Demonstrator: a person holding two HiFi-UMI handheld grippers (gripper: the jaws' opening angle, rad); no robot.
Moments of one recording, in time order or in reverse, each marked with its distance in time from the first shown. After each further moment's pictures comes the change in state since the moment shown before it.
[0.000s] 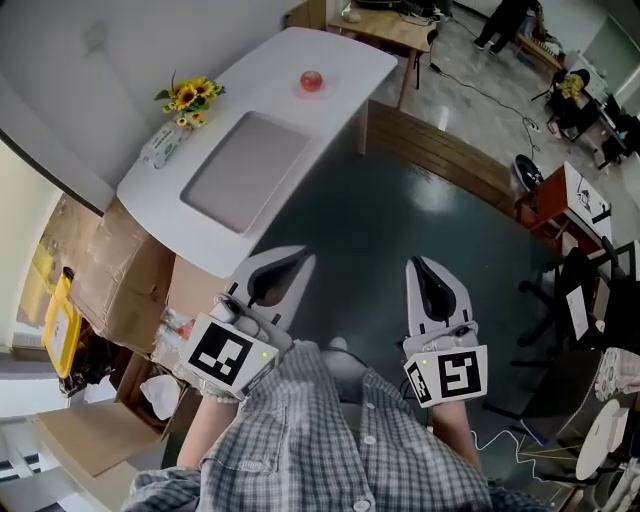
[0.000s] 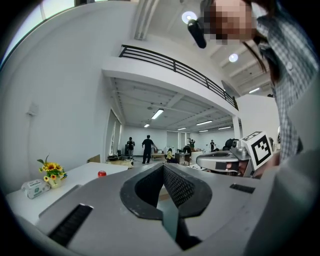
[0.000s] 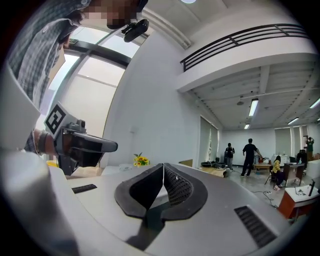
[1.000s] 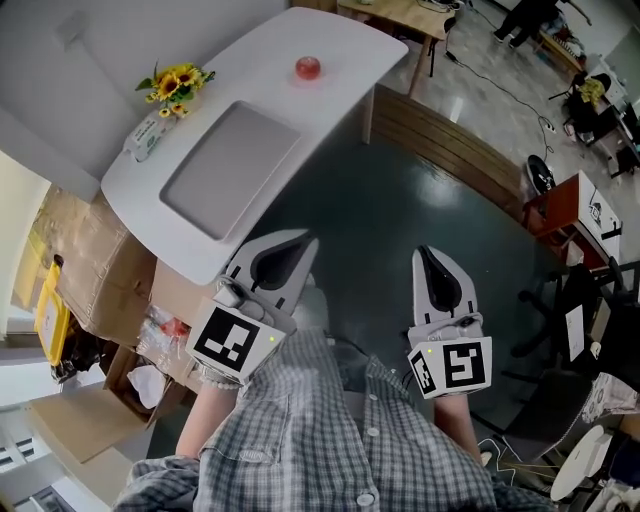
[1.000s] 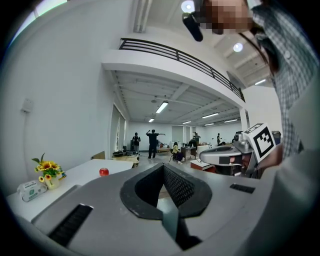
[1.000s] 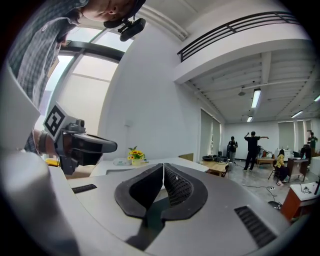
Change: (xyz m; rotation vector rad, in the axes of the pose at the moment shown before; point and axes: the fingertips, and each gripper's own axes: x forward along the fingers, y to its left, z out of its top) left arm 0.100 0.031 -0.025 0.014 0.074 0.071; right arm 0.064 -0.083 -0.040 0.030 0.061 0.040
